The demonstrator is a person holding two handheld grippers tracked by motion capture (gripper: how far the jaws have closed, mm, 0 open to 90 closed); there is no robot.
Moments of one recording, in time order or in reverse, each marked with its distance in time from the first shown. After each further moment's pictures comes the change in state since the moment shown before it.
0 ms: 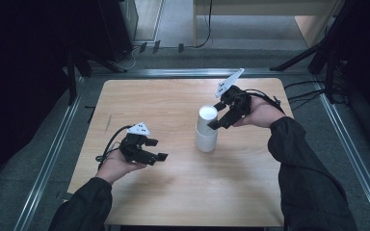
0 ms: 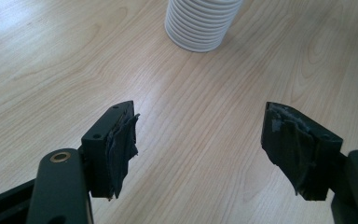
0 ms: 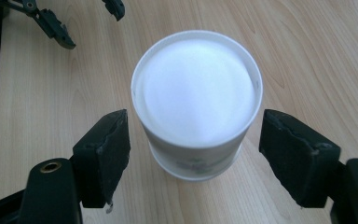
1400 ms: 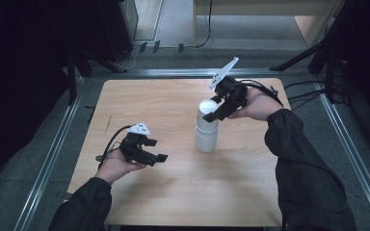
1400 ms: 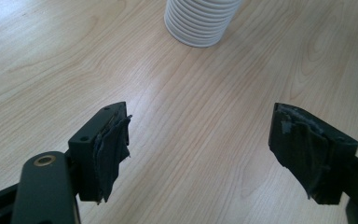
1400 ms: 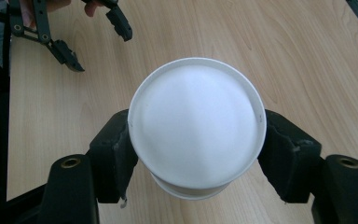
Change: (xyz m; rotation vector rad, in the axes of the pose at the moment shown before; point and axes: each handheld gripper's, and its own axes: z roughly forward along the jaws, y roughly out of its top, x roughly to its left) left arm 0.001 0.001 0.001 0.021 -0.007 -0.022; right arm 0.006 0.032 -0.018 0.022 -0.007 -0.006
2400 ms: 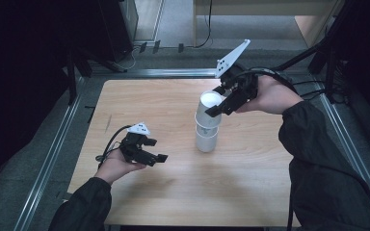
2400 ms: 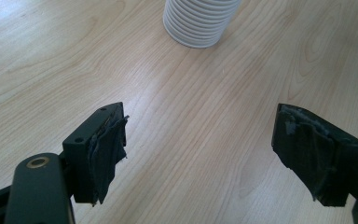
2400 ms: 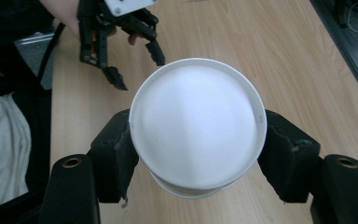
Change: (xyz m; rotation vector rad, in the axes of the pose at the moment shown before) left arm -0.001 0.000 -0.001 -0.001 -0.005 0.001; right arm 0.037 0.026 -0.060 -0.040 0.009 -0.067
